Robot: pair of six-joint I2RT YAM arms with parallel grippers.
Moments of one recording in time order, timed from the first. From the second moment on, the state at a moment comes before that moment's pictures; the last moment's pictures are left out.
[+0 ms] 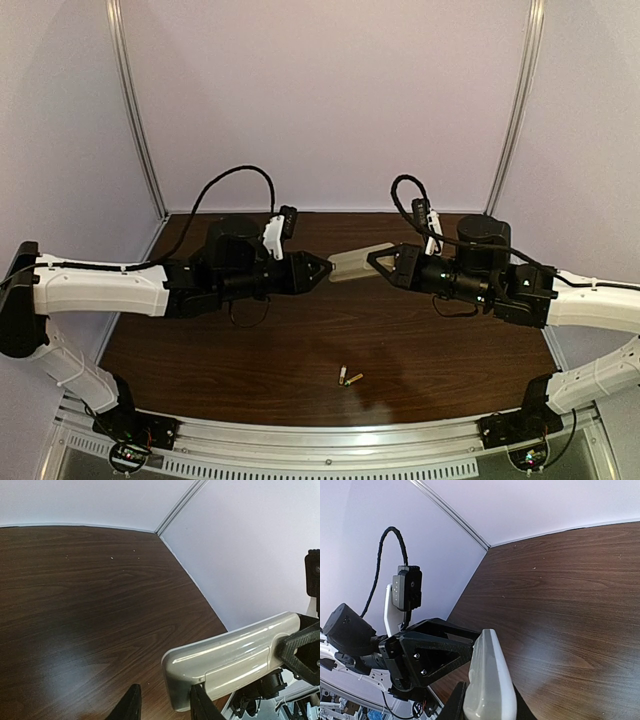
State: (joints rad) left arm -1.00 1.46 0.94 0.21 -0.02 -0.67; right arm 0.97 1.12 0.82 0.06 0.06 0.78
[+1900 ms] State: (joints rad) left arm -0.99 1.45 0.82 0.58 0.24 -0.67; right arm 0.96 1.04 0.79 0.14 0.06 0.78
